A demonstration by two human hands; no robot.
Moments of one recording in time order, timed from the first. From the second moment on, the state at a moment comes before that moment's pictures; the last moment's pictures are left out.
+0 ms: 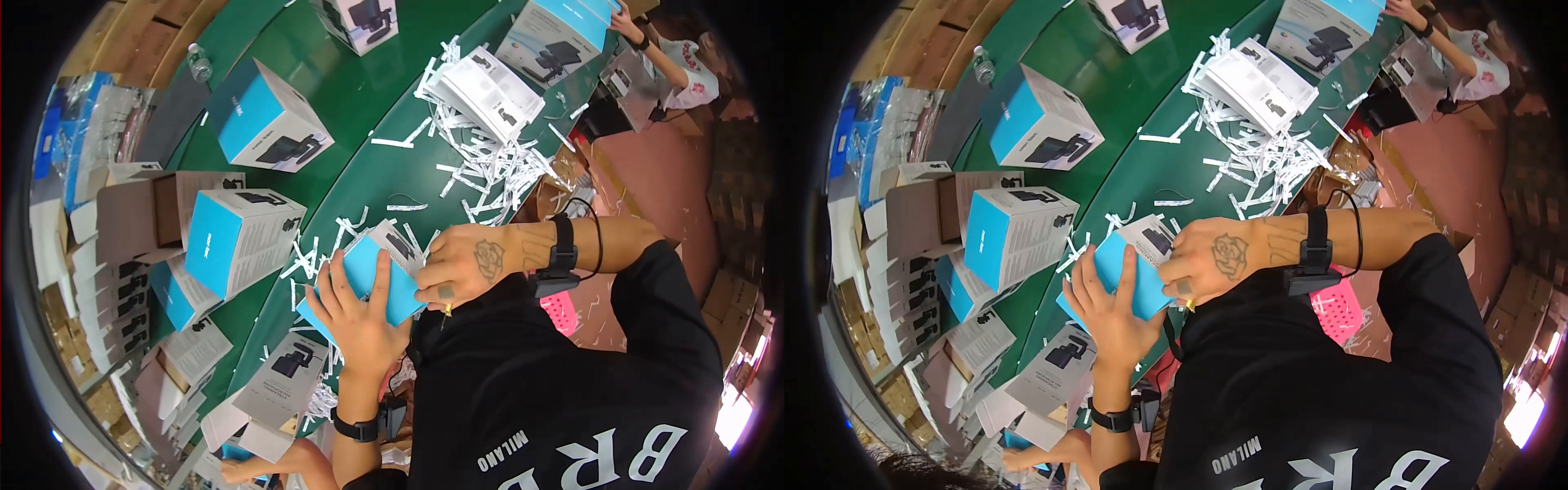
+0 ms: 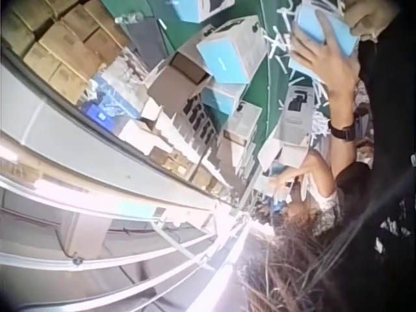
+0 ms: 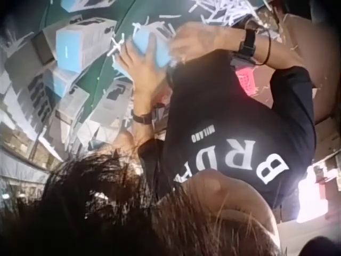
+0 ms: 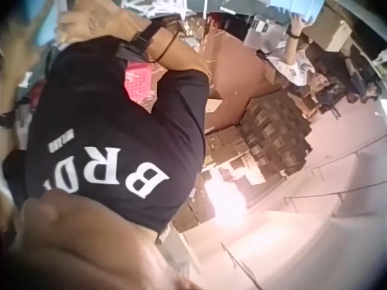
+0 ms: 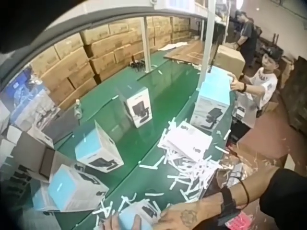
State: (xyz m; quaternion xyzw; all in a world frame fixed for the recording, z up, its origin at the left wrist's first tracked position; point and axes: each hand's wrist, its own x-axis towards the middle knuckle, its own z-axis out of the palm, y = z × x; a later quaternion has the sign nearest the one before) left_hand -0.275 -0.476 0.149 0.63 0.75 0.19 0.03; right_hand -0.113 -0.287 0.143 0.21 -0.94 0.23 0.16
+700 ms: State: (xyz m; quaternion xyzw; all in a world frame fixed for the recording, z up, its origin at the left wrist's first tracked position) left_hand -0.284 -0.499 0.156 0.62 0.75 0.25 0.03; right_hand -0.096 -0.343 0.173 -0.14 -0.90 0.41 0.07
